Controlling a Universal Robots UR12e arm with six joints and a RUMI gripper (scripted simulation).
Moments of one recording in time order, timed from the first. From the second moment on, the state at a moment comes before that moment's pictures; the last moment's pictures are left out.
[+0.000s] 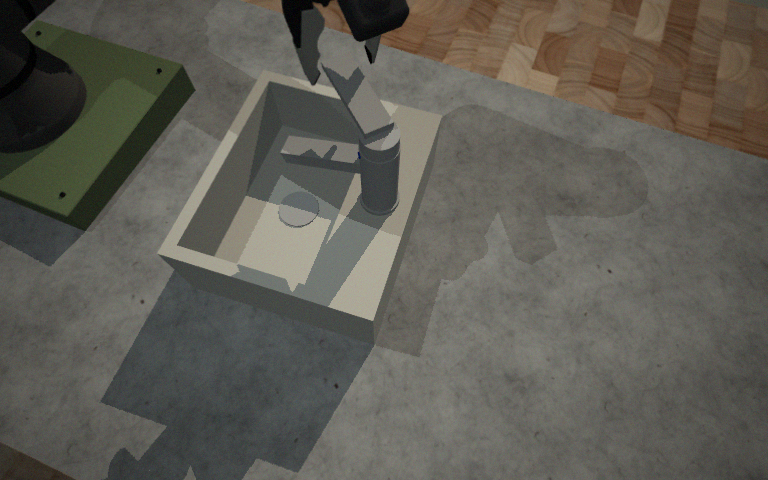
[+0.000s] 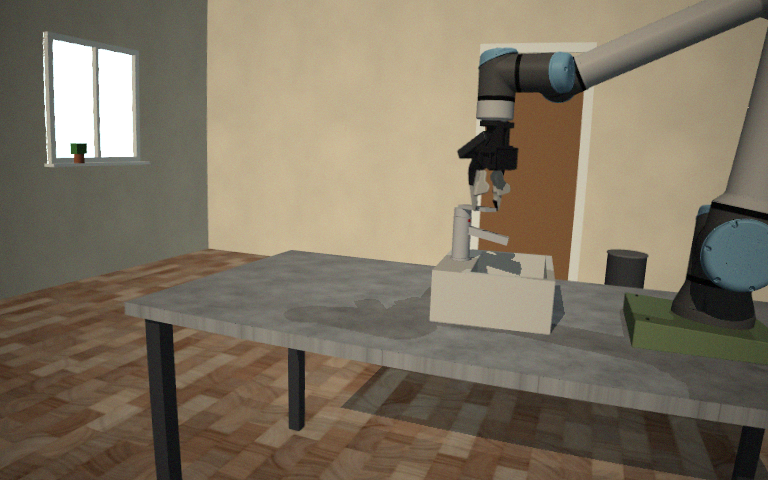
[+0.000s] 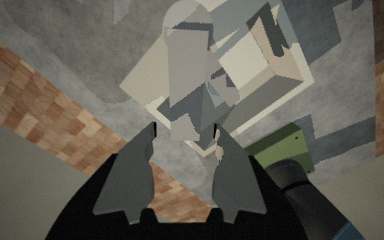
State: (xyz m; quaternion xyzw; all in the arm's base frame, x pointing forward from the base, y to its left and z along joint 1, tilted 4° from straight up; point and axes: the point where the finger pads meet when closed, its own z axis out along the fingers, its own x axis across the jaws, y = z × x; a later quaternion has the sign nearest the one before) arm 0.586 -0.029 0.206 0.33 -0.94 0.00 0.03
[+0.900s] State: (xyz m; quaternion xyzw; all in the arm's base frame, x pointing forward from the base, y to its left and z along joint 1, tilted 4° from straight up) arm 0.589 -0.027 0.260 0.33 -0.94 0.00 0.03
